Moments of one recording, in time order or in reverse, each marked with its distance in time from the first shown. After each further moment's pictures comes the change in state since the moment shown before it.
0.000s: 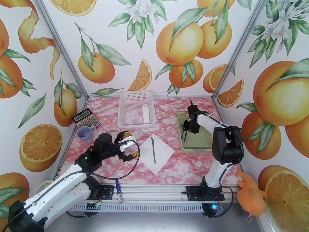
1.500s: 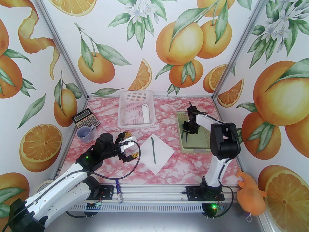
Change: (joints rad) left arm 0.000 0.019 0.000 -0.016 0.011 0.018; right arm -0.013 0.068 0.008 0.014 -0.039 -0.010
